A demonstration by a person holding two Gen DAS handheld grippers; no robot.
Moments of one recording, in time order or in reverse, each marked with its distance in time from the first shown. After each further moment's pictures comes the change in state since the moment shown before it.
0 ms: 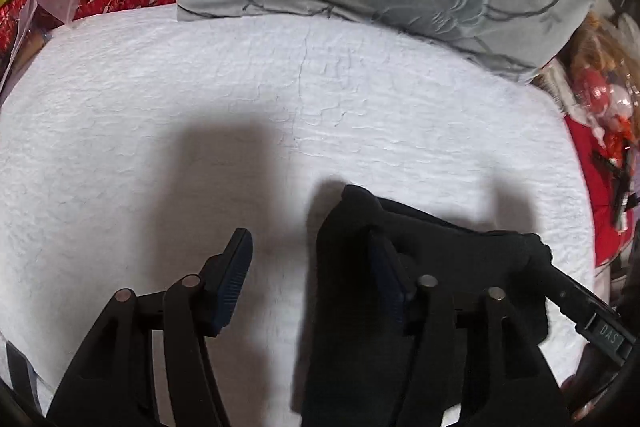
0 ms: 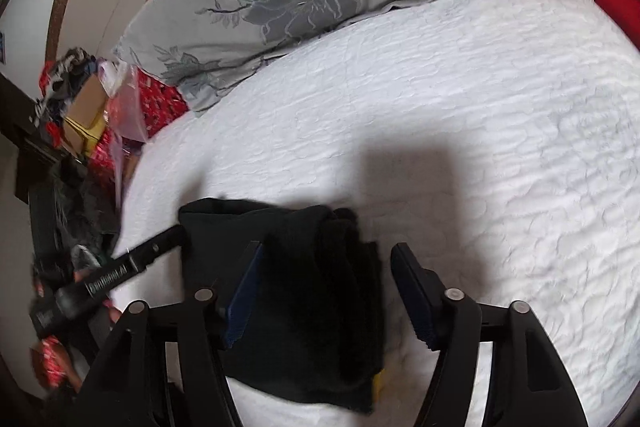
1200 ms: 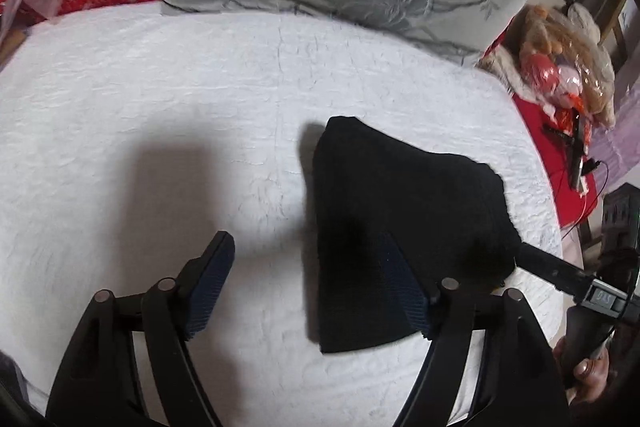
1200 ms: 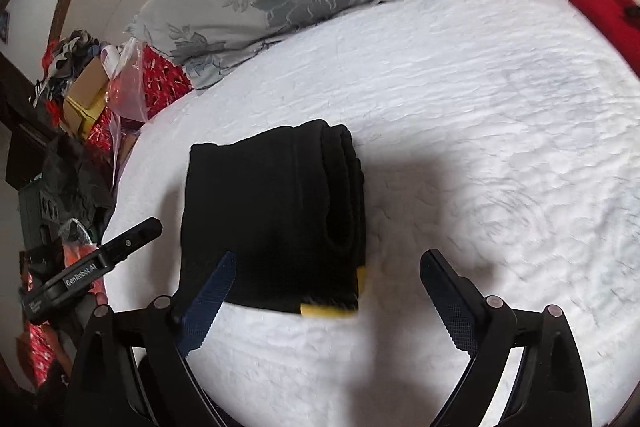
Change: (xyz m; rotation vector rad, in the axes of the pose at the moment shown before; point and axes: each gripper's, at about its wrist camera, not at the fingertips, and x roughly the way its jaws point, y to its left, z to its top) left arm -0.039 0.023 -0.048 0.069 -0.005 -0.180; right arm -0.037 0.003 -0.054 -0.018 0.008 -0.020
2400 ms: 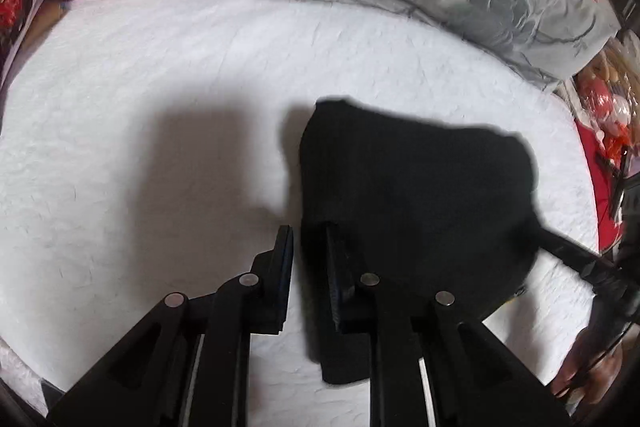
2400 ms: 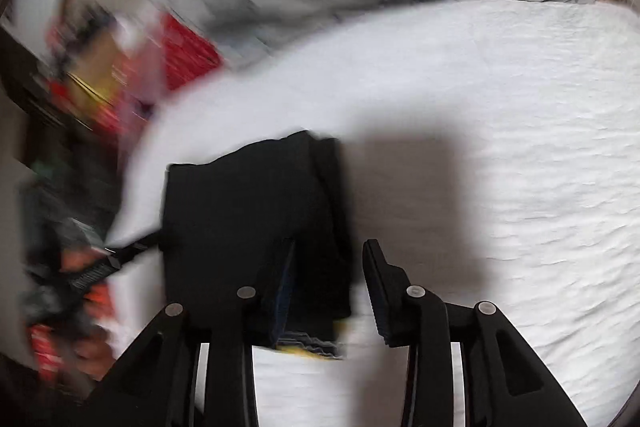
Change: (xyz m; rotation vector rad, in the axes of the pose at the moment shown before) left arm 0.001 0.112 0.053 -0.109 0.086 0.095; right arm 0.113 0.109 0.063 -0.084 0.099 0.019
